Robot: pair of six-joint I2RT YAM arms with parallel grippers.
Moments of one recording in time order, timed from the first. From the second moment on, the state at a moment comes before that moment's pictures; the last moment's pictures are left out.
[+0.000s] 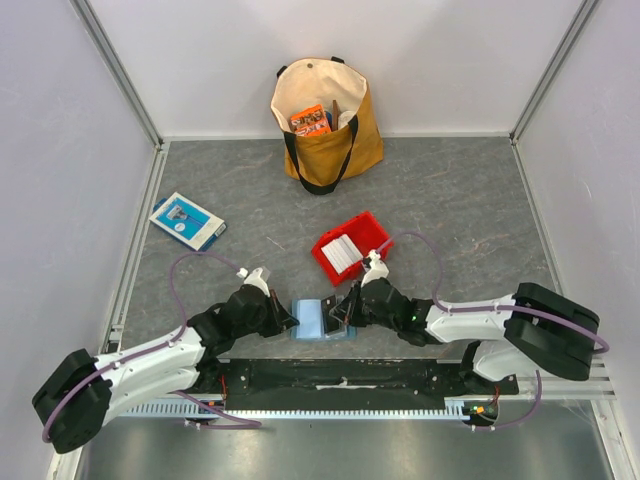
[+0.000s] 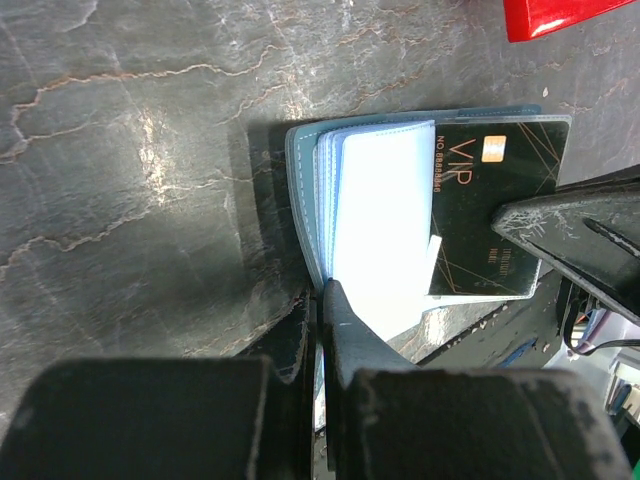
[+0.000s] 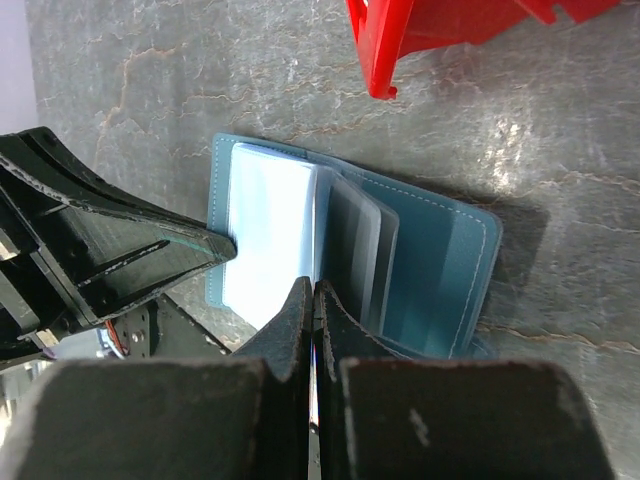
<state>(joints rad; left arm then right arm) -0.82 0.82 0.14 -0.03 0.03 -1.00 1.08 1.37 0.41 0.35 0.15 1.05</state>
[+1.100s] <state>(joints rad) -0.82 0.76 0.14 -0.10 0.00 -1.00 1.07 1.54 0.31 0.74 0.07 1.23</state>
